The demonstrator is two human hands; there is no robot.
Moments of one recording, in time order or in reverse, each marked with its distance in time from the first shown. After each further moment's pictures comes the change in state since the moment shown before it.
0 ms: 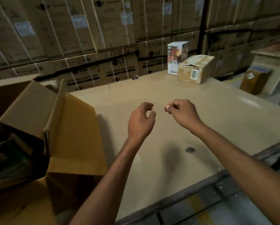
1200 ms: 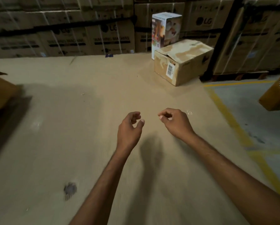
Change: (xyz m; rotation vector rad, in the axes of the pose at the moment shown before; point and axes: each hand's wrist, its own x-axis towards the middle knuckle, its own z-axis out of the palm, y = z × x) left_hand 0.179 0.123 0.475 -0.194 0.172 -0.535; right_hand 0.322 0.401 -0.206 -0.038 -0.404 -0.059
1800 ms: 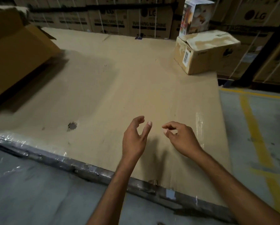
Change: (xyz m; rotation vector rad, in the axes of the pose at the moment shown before) left_hand -0.200 0.026 0.106 0.037 0.265 -0.115; right_hand -0.136 0.099 -0.089 0.011 -0.320 -0.172
